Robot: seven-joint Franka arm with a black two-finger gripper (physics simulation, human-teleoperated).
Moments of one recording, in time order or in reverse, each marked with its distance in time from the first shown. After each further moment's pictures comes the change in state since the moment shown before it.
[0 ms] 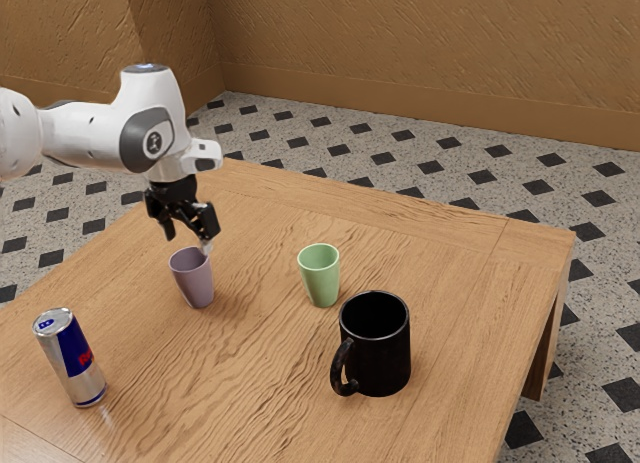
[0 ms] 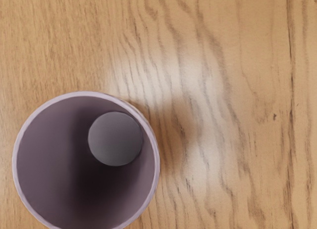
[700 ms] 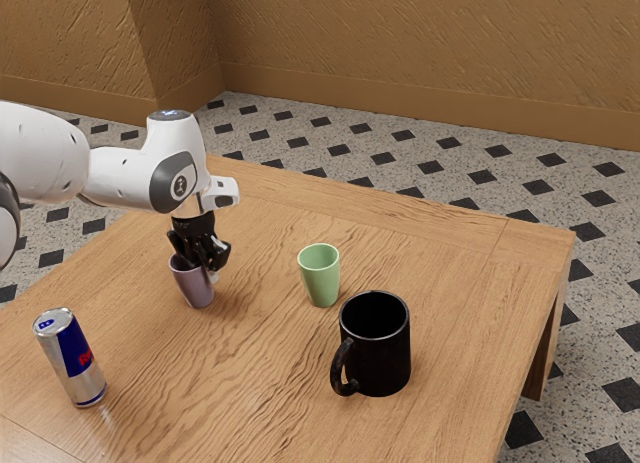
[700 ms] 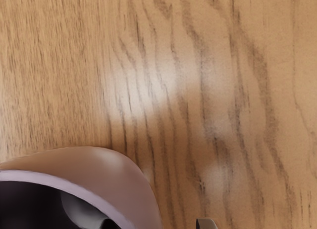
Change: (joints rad) arm 0.000 0.158 0.001 0.006 -0.045 0.152 -0.012
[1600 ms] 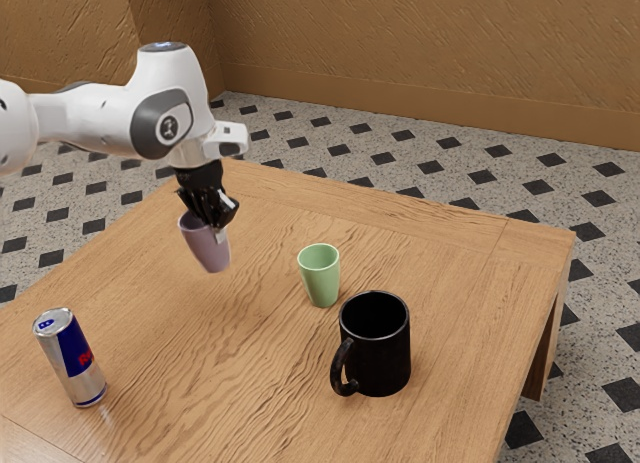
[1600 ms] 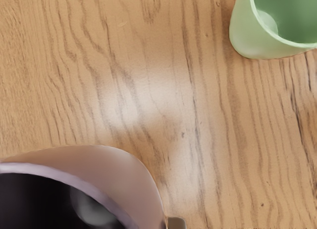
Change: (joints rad) arm -0.059 -0.258 -0.075 0.003 0.040 -0.198 -0.011
